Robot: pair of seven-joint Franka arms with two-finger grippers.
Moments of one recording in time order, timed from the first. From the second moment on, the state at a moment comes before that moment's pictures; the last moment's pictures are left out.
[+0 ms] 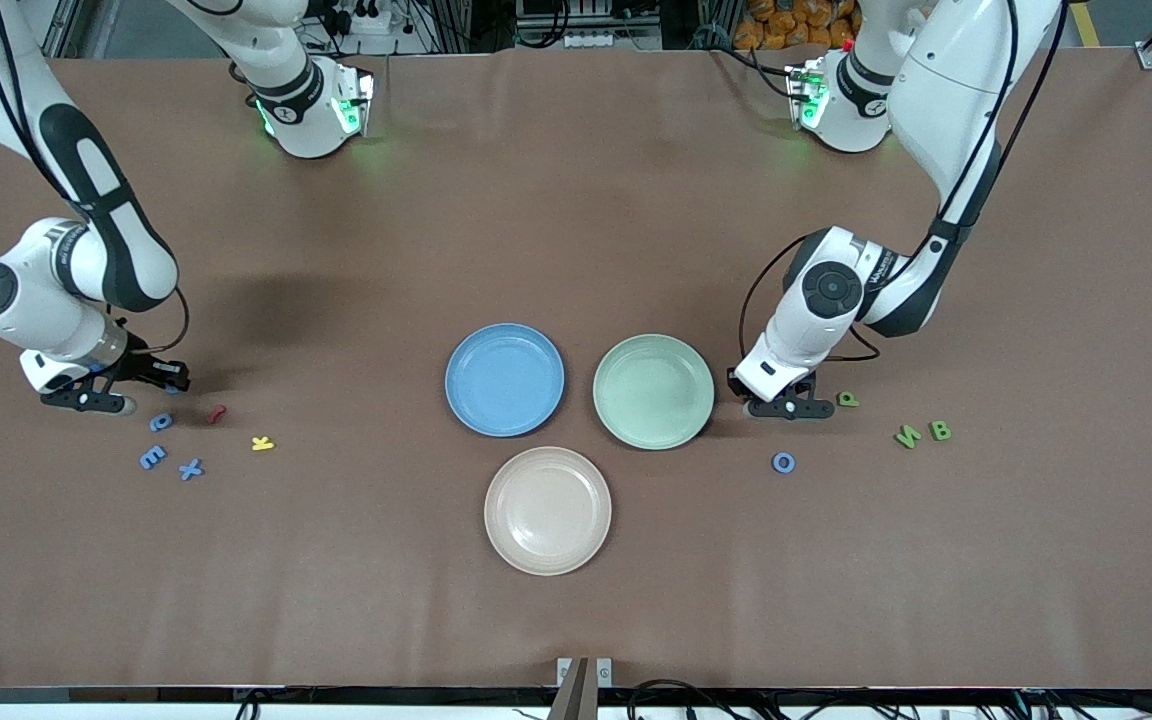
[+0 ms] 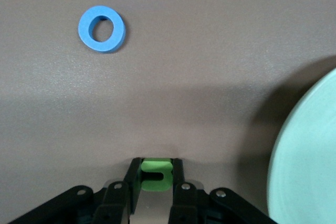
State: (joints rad) left arm -0.25 0.54 -0.16 -2.08 0.21 2.71 -0.53; right arm -0.30 0.39 0.01 -2.19 -0.04 2.59 -0.12
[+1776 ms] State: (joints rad) left arm -0.47 0.55 -0.15 -1.76 0.09 2.39 -0.91; right arm 0.29 0.49 0.25 -1.91 -0.06 2.43 1.28
